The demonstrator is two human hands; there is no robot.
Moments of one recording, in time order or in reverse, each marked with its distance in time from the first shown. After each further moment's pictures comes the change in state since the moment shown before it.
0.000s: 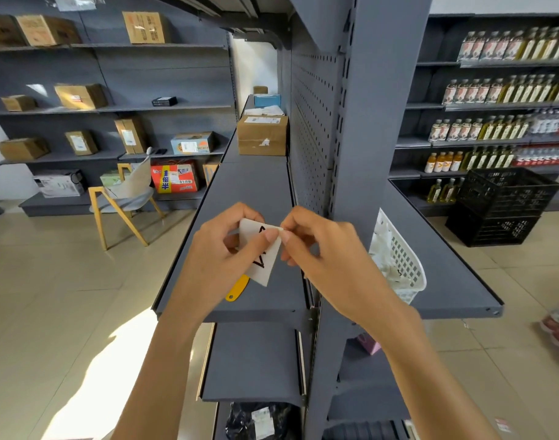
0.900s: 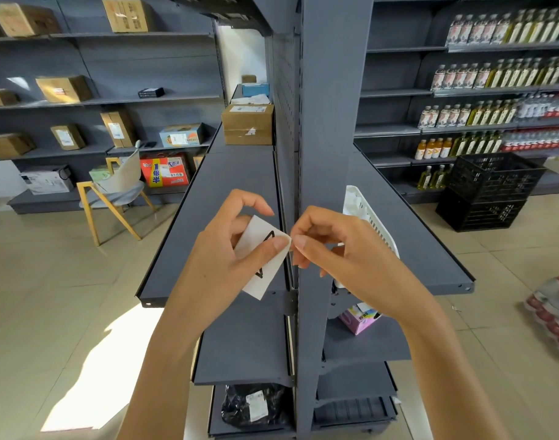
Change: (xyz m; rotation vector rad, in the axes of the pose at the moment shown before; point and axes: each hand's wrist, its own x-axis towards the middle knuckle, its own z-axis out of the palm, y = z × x) left_hand -0.029 0.043 0.024 -0.029 -0.137 -0.058; right_hand -0.042 0.008 -0.052 0.252 -0.163 0.059
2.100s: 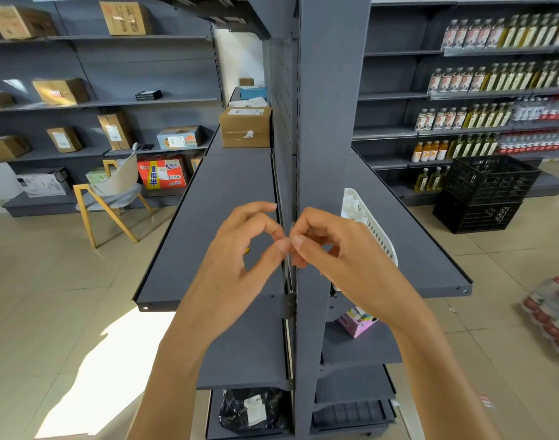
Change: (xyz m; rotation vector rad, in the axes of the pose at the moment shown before) left_hand -0.001 -0.008 0.011 0.157 -0.026 0.101; right_hand 0.003 0.004 0.006 -0.086 0.079 -0.004
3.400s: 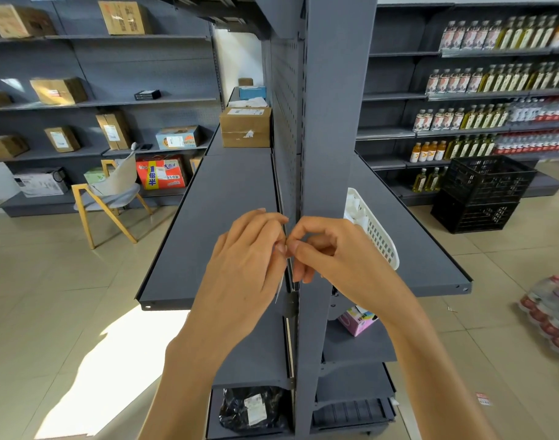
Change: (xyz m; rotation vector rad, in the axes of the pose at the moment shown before) left_hand -0.001 -0.016 0.015 0.439 0.107 0.224; right_hand 0.004 0.006 0.010 0.063 -0.027 0.089
